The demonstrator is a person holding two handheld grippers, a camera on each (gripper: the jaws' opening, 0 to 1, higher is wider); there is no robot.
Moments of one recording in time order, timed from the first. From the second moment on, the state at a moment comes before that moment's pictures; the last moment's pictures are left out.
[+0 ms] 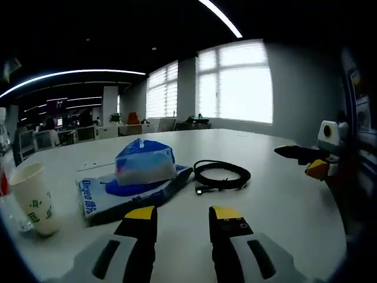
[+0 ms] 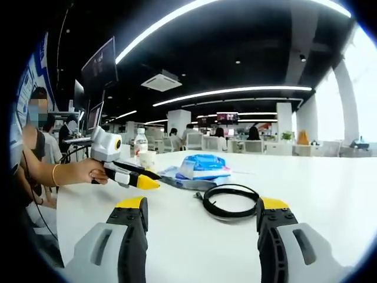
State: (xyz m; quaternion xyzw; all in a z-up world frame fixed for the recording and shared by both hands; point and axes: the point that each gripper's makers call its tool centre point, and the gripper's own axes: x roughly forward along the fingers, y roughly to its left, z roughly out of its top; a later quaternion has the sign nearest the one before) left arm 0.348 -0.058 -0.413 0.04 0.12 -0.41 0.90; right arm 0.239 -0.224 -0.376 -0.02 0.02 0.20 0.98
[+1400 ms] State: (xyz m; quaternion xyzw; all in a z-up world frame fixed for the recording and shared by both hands) left arm 0.357 -0.136 -0.409 0.03 0.16 -0.49 0.86; right arm 0.269 -0.229 -0.392 -0.01 0.02 0.19 0.98
